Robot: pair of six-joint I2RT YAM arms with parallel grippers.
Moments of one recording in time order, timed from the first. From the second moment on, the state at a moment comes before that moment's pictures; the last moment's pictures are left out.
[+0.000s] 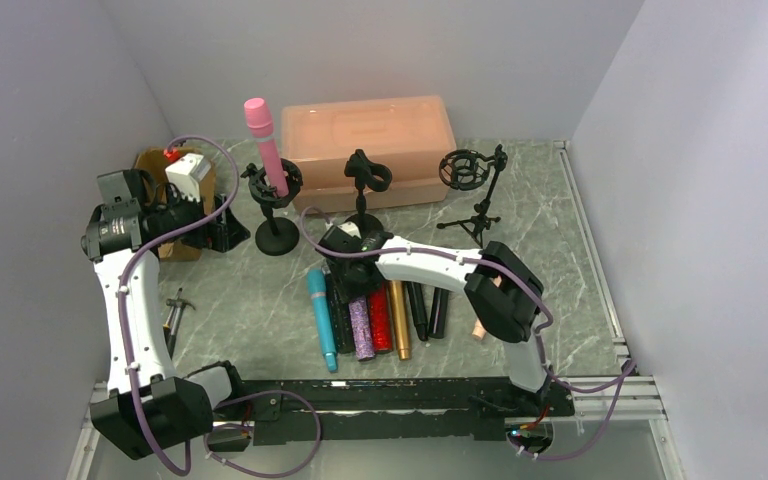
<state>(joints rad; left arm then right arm) 0.35 1.12 1.26 -1.00 0.75 0.35 1.02 1.98 1.48 -0.69 0.18 0.58</state>
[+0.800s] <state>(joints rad) 0.35 1.12 1.31 -1.03 0.75 0.36 1.02 2.01 1.47 -0.66 0.23 0.63</state>
